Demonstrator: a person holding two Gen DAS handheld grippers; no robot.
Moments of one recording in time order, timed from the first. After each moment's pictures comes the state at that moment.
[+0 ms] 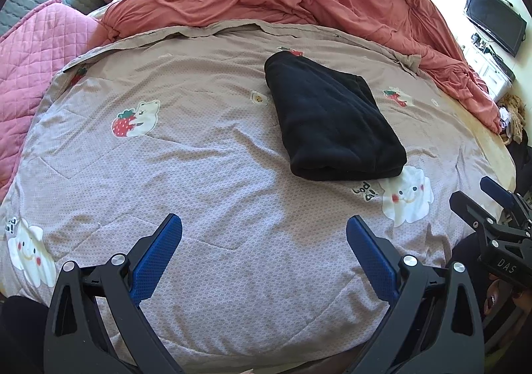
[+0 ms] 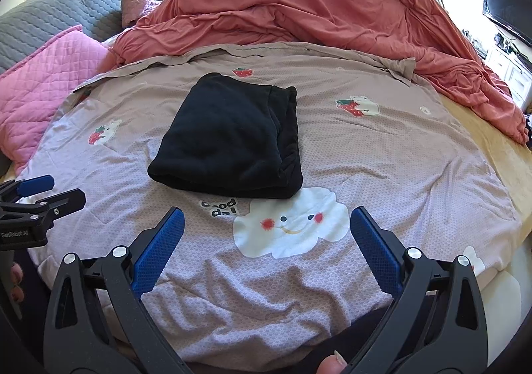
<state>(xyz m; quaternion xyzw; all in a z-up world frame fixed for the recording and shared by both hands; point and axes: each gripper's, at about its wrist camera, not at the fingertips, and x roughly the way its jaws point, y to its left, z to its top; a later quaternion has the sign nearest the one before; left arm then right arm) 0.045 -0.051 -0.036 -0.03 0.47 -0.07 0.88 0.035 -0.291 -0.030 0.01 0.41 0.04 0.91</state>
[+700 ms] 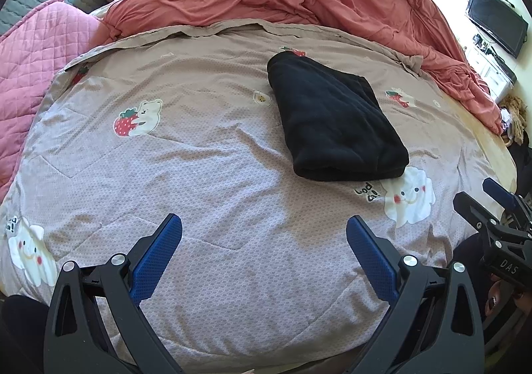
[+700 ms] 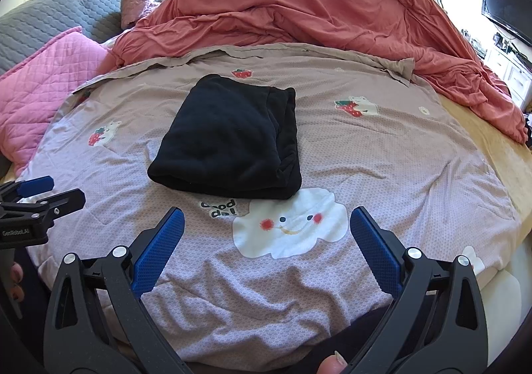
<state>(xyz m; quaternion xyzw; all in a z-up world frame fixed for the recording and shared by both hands) 0.046 -0.048 -0.034 -0.03 0.47 -0.06 0.88 0.035 -0.296 -0.030 0.01 0.41 0.04 0.91</state>
